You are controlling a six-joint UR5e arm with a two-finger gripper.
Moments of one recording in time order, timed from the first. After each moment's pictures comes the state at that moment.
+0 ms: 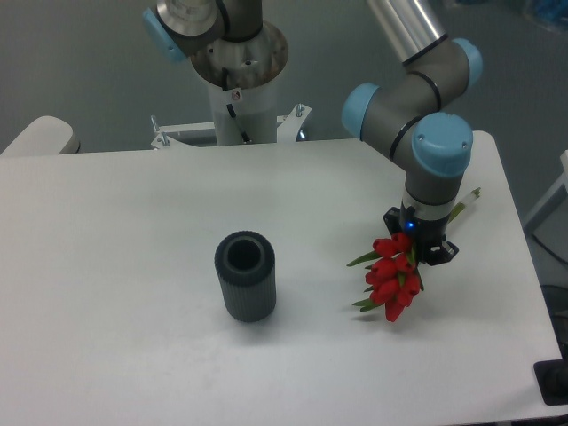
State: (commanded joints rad) arm 2.71 -2.04 -1.67 -0.88 1.55 1.49
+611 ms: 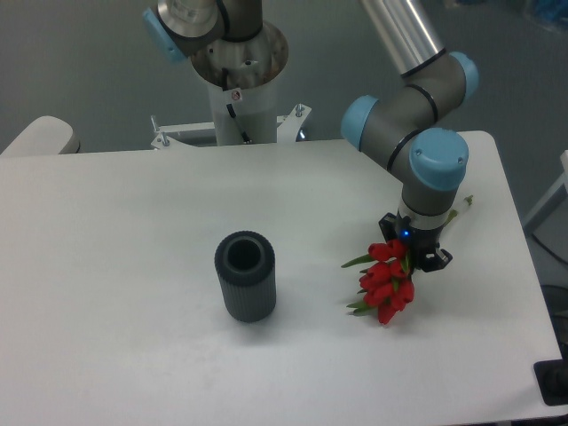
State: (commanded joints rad) arm 2.71 -2.08 -1.65 -0.83 1.54 1.49
